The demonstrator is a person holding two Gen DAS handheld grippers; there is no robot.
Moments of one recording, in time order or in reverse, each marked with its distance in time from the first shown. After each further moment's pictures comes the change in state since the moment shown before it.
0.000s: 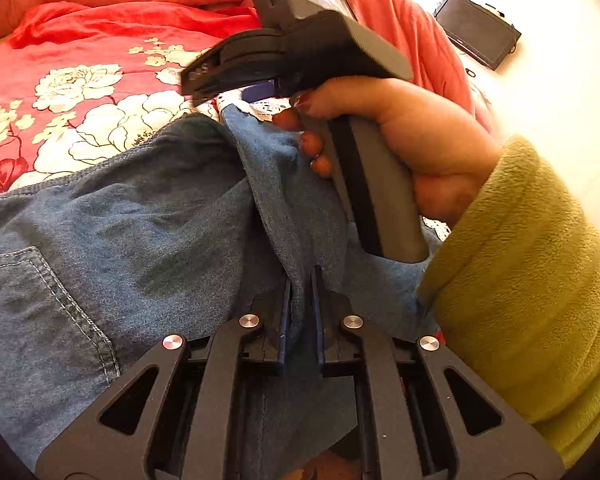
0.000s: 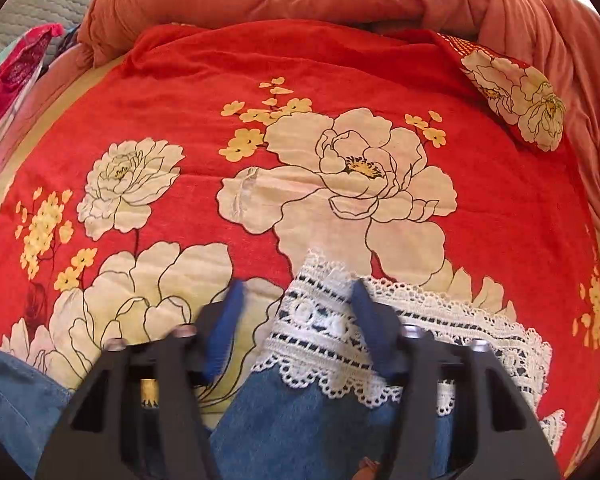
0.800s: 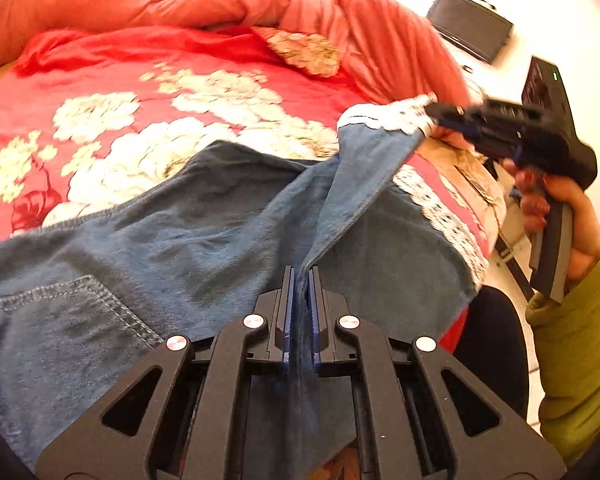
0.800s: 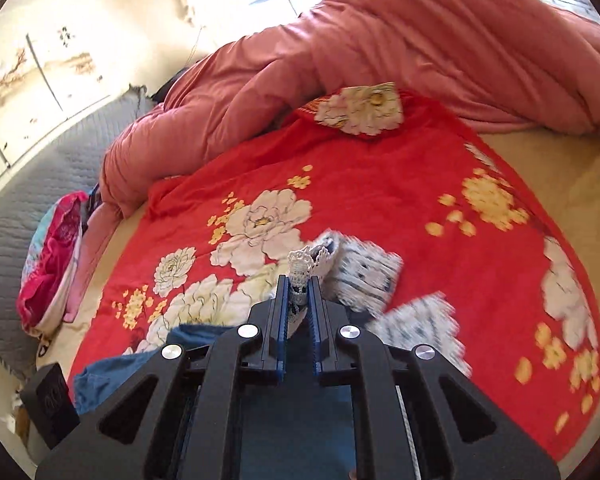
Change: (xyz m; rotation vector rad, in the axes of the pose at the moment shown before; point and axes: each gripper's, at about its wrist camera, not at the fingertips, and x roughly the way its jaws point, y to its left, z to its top) left arm -0.025 0.010 0.007 0.091 -0.032 0.035; right arm -0.179 -0.146 -0.117 0.415 -0.314 0.200
